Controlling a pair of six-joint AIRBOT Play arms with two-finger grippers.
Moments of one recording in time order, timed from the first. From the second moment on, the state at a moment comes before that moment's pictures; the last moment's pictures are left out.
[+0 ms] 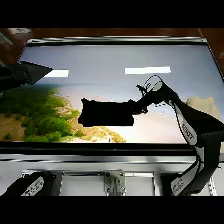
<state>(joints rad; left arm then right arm) 0.14 -0.96 1.23 0.40 -1.19 -1.11 0.15 -1.85 1.40 -0.85 1.27 1.36</state>
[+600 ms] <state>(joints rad) 0.13 -0.96 1.23 0.43 -1.17 -1.11 -0.41 -1.55 1.93 -1.08 1.62 1.49</state>
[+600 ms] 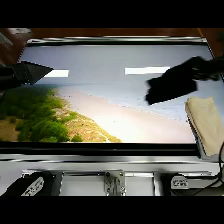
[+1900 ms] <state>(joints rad) 0.13 -0.96 1.23 0.46 -1.19 -1.11 -0.81 -1.54 1.98 -0.82 1.38 1.29</state>
